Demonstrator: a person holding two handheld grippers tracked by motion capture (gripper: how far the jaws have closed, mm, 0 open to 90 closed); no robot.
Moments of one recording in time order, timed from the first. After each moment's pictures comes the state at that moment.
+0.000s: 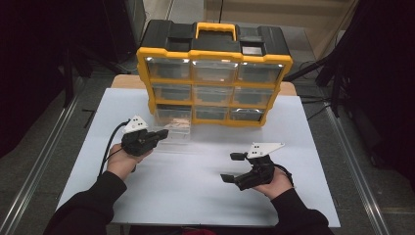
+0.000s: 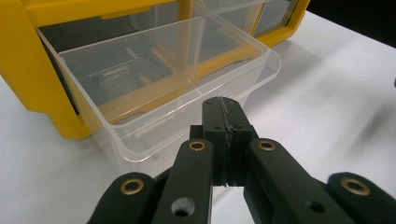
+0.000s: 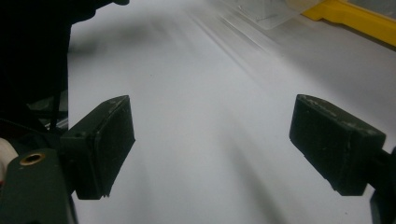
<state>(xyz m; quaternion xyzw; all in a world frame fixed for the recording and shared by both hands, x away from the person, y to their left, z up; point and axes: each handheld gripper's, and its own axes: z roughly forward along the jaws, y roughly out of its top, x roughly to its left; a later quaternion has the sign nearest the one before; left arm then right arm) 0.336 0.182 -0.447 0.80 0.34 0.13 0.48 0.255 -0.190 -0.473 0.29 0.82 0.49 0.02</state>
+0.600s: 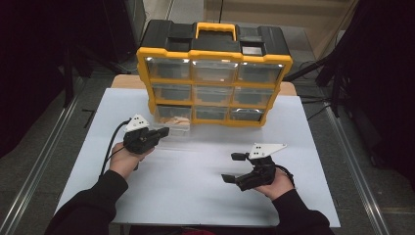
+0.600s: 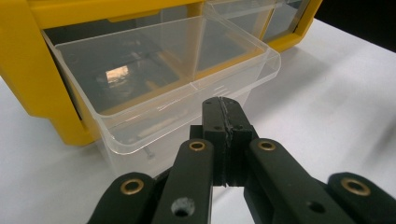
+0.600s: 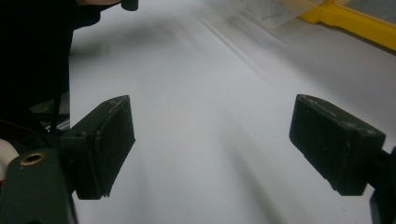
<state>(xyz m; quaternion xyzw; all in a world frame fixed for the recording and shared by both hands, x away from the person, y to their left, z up) 0.343 0.179 -0.452 0.79 0.35 0.14 0.48 0.252 -0.193 -0.472 0.29 0.82 0.49 0.02</state>
